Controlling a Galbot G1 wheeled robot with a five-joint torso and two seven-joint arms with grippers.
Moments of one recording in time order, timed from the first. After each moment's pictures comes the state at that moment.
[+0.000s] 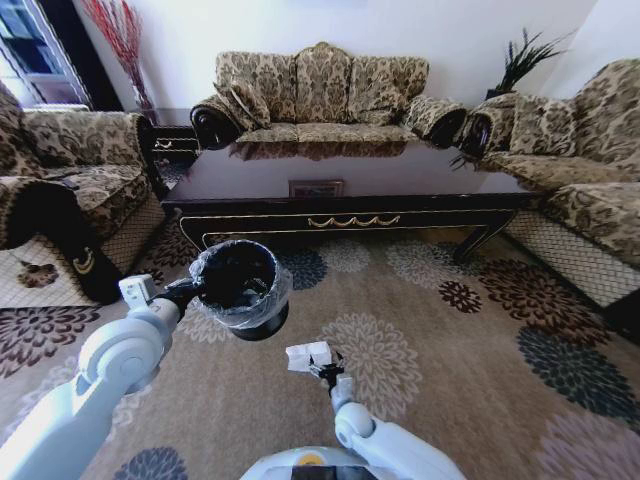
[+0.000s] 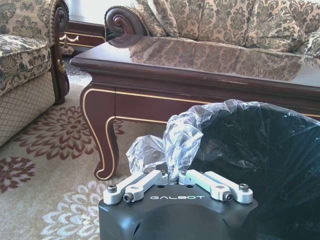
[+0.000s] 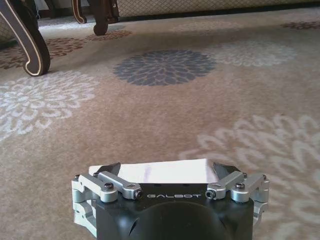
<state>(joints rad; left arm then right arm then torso) 1.20 -0.77 -0.60 -2.33 -1.26 0.60 -0.75 -0.96 1.20 -0.47 1.34 0.67 0.15 0.56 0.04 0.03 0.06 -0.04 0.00</state>
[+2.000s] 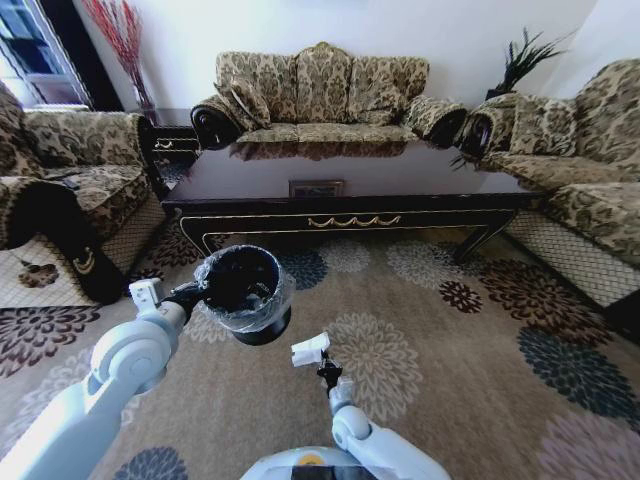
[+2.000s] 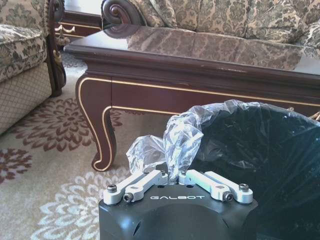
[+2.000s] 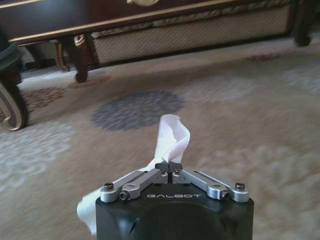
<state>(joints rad) 1.20 -0.79 -0.54 -2.32 -1.23 0.60 -0.74 -1.08 1.11 -0.27 1.46 0.64 0.27 0.49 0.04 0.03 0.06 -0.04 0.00</state>
